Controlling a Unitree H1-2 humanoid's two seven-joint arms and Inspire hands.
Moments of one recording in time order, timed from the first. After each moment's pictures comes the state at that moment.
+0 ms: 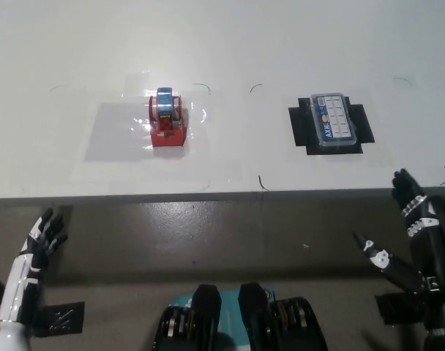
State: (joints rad) left_arm 0.01 0.24 0.13 0.07 -0.08 -0.37 -0.07; right_arm -0.05 -0.12 -0.02 -0.04 0.04 -0.39 0.05
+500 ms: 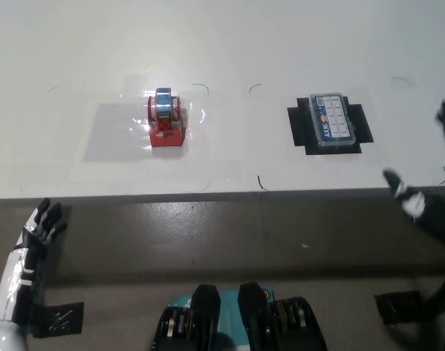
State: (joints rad) left_arm 0.03 0.24 0.13 -0.02 -0.09 -0.38 -0.08; right_arm -0.27 -0.12 -0.11 -0.18 0.04 -0.35 0.03
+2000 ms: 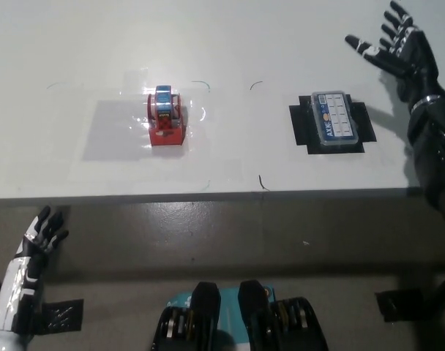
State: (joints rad) left_arm 0.05 0.23 0.12 -0.03 -0.12 -0.39 -0.10; right_arm -1.14 -0.25 -0.20 1.39 0.15 -0.37 0.10
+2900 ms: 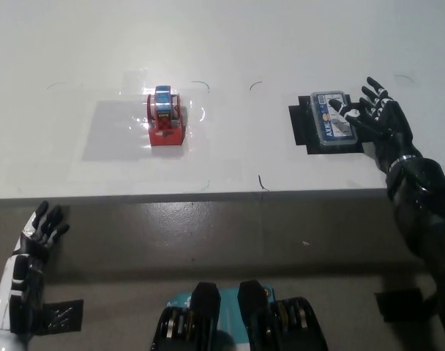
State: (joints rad) left_arm 0.05 0.22 0.13 -0.05 -0.14 -0.41 -0.11; right_arm -1.02 -0.19 -0.21 1.43 0.16 -0.36 0.09
